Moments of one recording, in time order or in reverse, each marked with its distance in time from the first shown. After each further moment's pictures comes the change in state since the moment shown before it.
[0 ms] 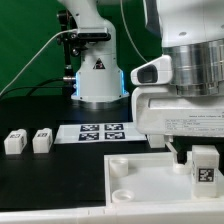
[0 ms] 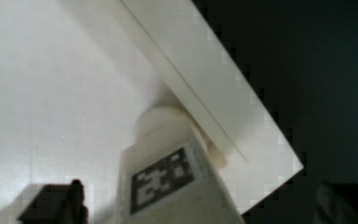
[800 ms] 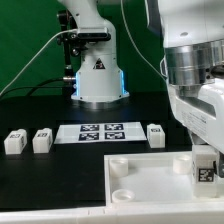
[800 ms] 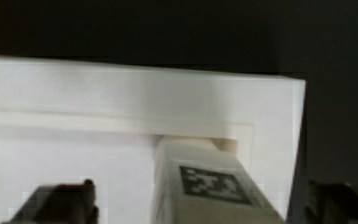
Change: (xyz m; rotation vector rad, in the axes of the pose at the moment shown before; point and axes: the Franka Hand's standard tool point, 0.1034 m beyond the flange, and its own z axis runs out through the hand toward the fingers) arm -0.007 -0.003 0.003 0.032 -0.035 1.057
